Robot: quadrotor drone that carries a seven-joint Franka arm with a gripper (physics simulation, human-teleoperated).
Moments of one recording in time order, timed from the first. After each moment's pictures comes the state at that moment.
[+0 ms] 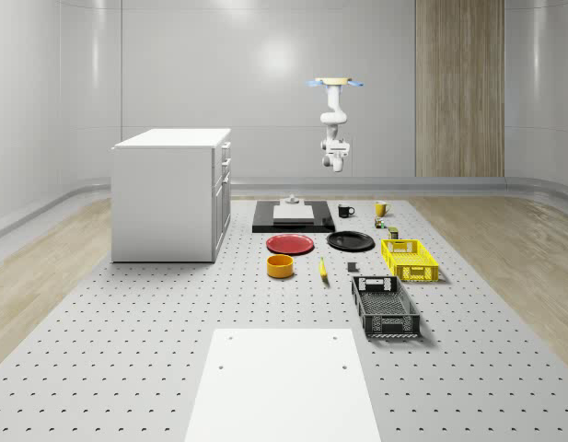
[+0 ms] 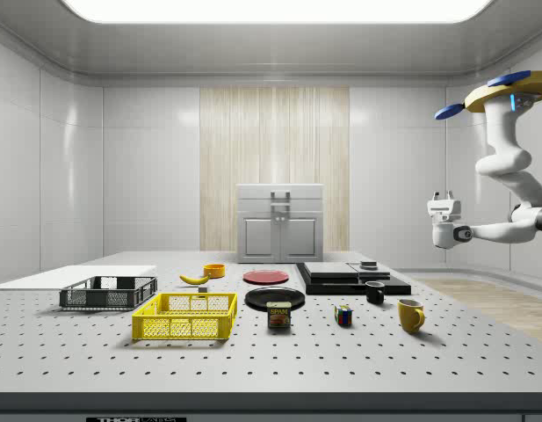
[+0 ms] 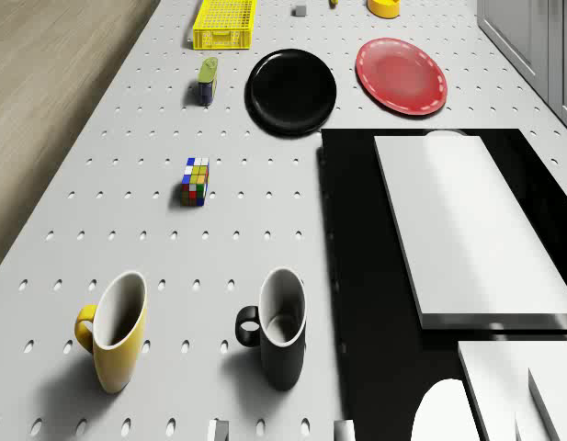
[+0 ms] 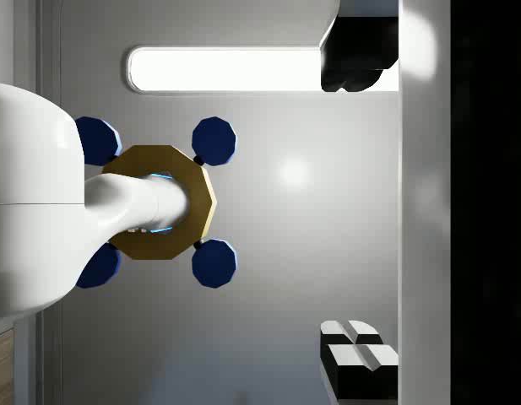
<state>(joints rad) 0.00 -0.79 0.00 -2.34 0.00 1.55 0.79</state>
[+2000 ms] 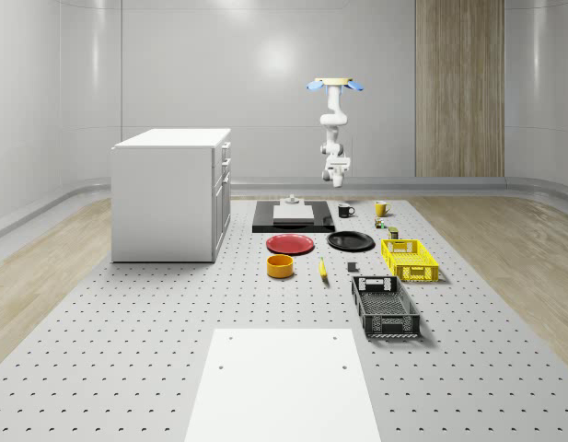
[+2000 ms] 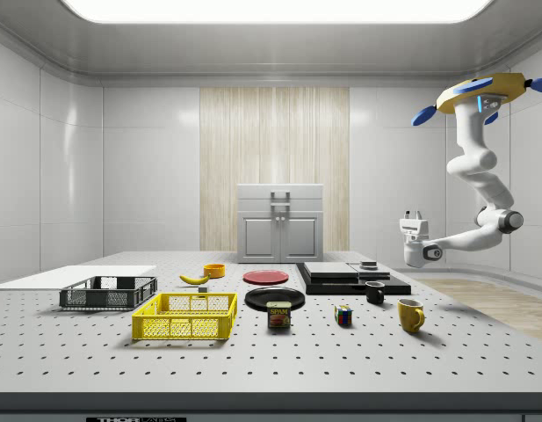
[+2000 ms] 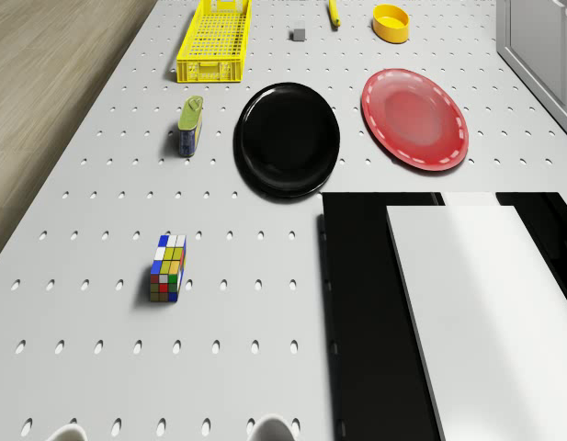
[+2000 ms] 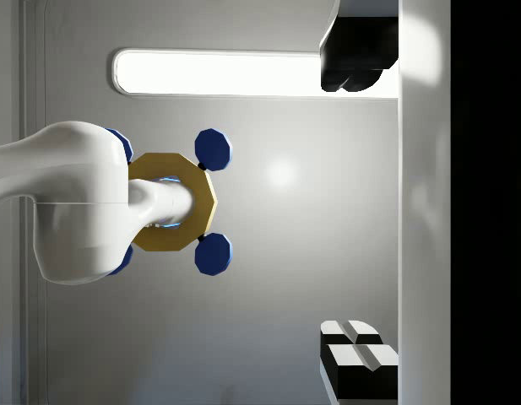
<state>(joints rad) -0.01 -0.71 0.01 -2.05 0.00 1.37 0.78</state>
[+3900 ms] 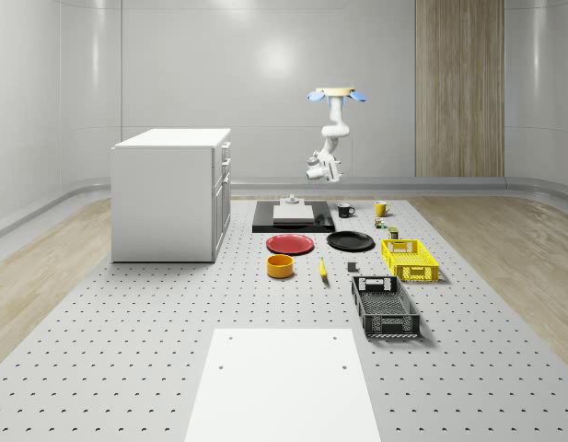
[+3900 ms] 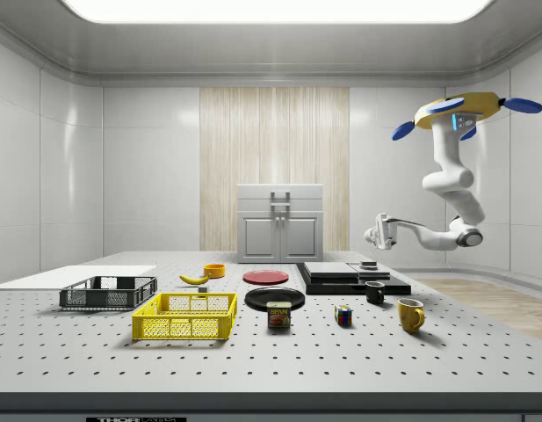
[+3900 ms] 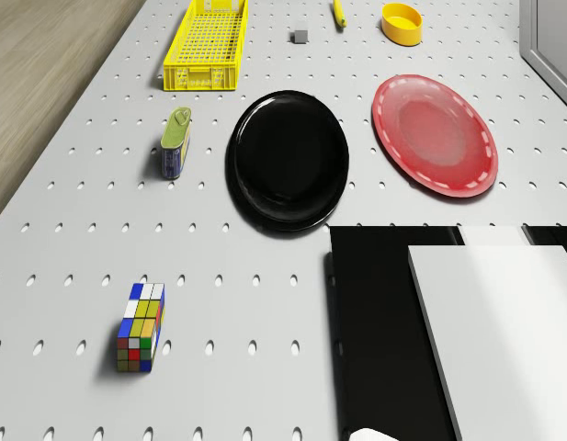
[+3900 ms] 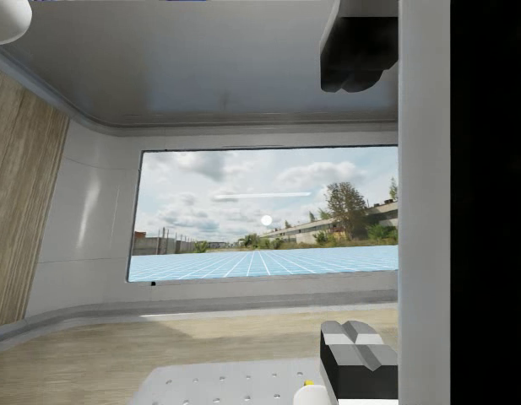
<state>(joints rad) -0.27 -0.81 0.70 -2.43 -1.05 1.43 0.99</state>
